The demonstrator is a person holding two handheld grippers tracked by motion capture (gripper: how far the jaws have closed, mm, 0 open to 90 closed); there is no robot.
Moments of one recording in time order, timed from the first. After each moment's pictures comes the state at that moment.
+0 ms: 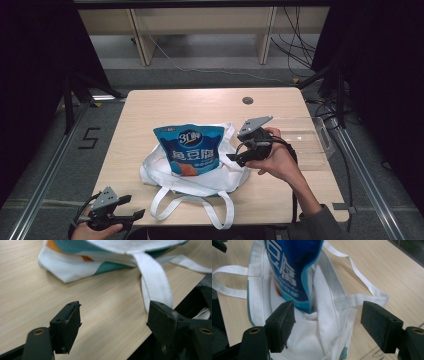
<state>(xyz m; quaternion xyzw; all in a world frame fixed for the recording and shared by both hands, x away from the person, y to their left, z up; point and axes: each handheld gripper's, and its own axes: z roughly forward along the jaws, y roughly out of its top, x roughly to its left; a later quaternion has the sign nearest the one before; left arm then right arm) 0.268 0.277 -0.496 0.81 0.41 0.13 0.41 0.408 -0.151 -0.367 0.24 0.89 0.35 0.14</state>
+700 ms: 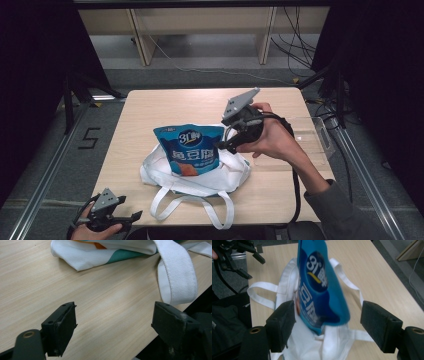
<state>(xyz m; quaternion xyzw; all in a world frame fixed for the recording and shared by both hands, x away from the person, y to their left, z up) 0.269 0.284 -0.499 0.83 0.41 0.15 0.36 0.406 -0.113 -0.279 0.14 0.92 0.34 0.12</state>
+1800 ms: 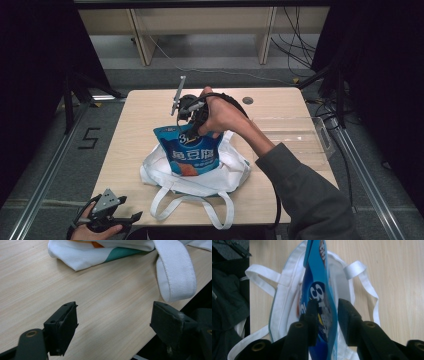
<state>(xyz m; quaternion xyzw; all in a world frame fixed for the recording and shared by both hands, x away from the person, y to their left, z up) 0.267 0.281 -0.501 0.82 0.41 0.16 0.36 0.455 -0.004 -0.279 0.03 0.98 0.16 0.07</state>
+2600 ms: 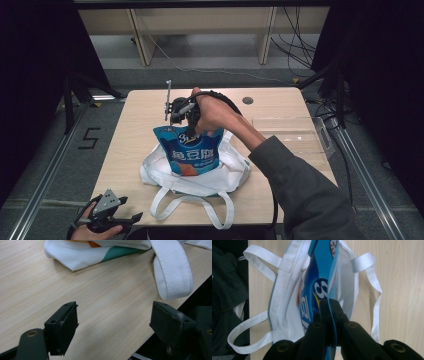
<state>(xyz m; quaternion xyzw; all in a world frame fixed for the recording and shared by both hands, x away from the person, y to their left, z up) 0.267 0.280 -0.502 0.82 0.40 0.15 0.37 0.458 0.015 -0.279 -0.02 0.99 0.09 0.06</state>
